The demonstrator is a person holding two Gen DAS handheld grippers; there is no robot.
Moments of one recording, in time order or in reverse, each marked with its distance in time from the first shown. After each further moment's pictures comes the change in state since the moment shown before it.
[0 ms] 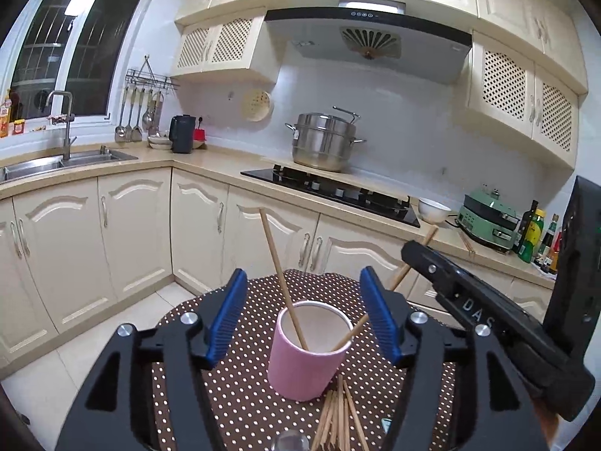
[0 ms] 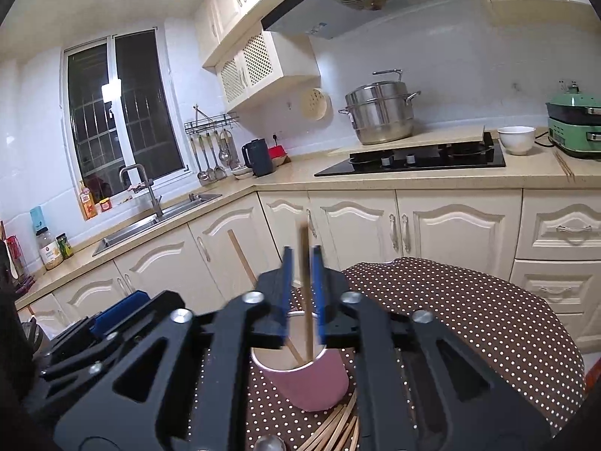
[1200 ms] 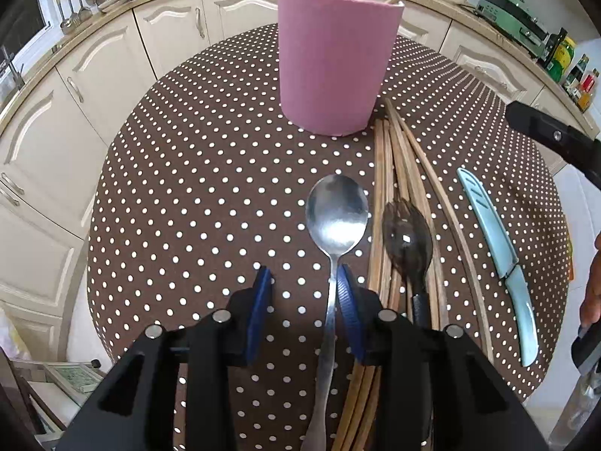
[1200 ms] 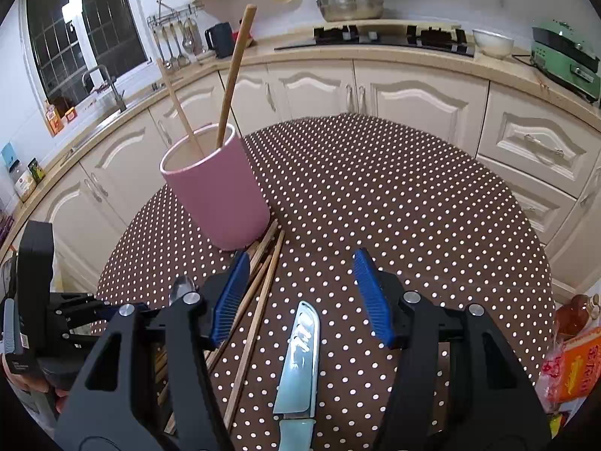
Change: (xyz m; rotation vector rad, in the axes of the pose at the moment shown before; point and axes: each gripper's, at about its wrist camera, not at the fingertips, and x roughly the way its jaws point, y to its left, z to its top) left arm 0.050 0.028 -0.137 0.193 0.821 0.055; right arm -0.005 -0.057 -0.084 -0.031 0.500 -0.125
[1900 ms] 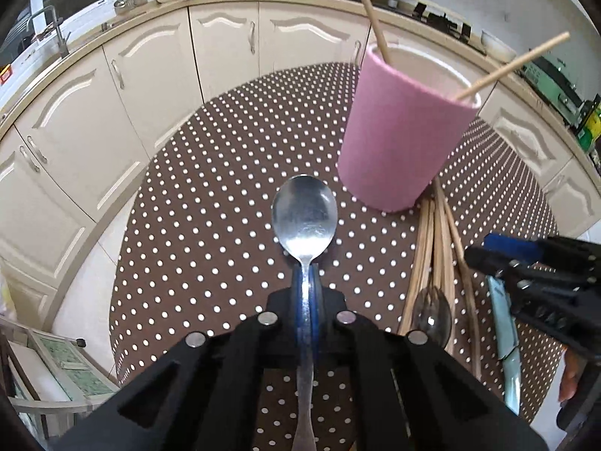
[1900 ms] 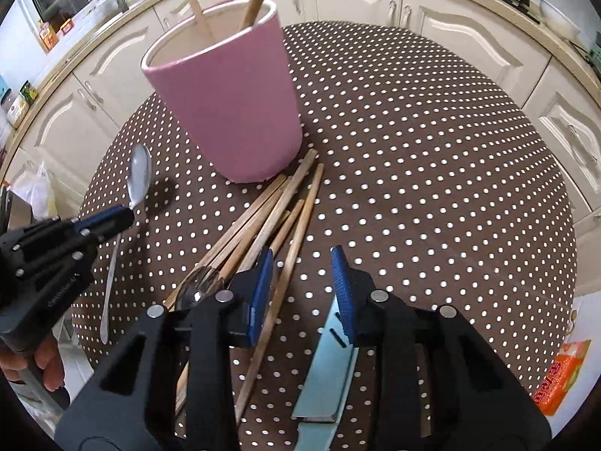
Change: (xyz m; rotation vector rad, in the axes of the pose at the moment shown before) left arm -0.005 0.030 0.040 -0.199 -0.113 0.046; right arm 0.074 0.041 0.010 -0.148 0.393 -0.016
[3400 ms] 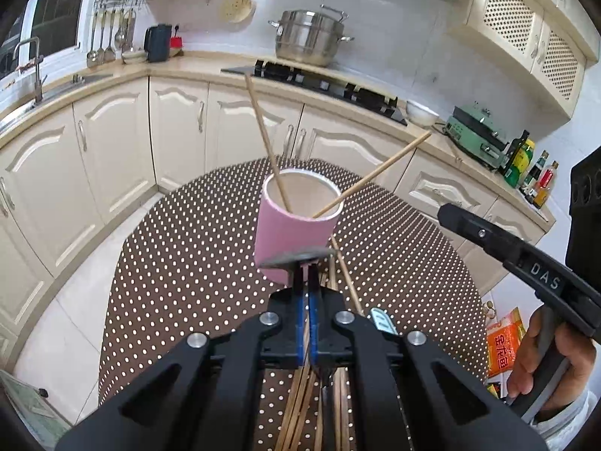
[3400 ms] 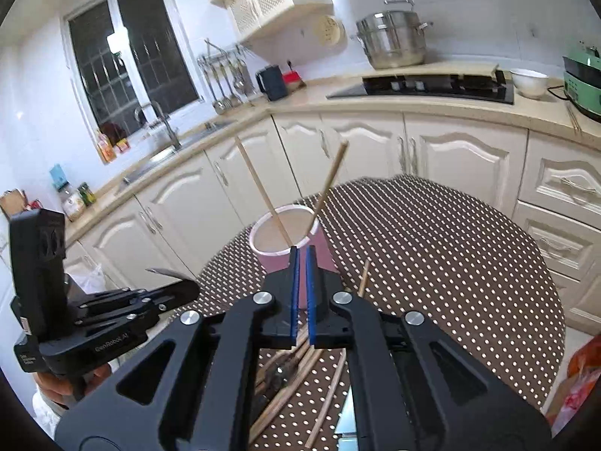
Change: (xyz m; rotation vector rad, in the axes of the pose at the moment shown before) left arm -0.094 -0.026 -0.002 0.039 -0.273 -0.231; right arm -0.133 -0.025 -0.025 0.095 -0.556 0.183
